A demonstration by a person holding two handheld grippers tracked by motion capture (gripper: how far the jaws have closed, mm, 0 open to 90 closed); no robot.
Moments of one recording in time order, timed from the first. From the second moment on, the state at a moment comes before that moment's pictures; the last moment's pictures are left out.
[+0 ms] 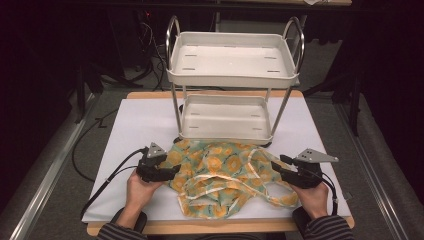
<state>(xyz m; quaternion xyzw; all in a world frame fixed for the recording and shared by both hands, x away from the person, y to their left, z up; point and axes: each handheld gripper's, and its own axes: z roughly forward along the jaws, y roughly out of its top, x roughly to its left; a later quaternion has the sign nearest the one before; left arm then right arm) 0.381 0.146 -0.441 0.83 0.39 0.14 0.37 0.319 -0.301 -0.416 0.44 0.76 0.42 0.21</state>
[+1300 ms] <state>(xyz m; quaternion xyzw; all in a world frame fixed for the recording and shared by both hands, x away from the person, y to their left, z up) 0.377 0.144 -0.439 0.82 0.40 0.14 0.38 0.321 -0.259 -0.432 0.35 0.84 0.41 0.10</state>
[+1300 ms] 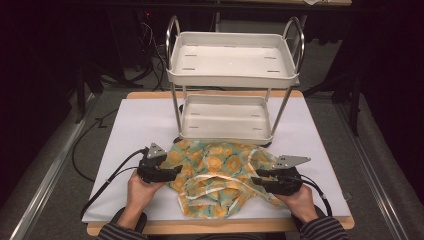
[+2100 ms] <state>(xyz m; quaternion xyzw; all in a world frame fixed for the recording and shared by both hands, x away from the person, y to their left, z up) 0.369 0.138 -0.433 0.83 0.38 0.14 0.38 0.333 -0.254 -0.422 0.34 0.82 0.43 0.14</state>
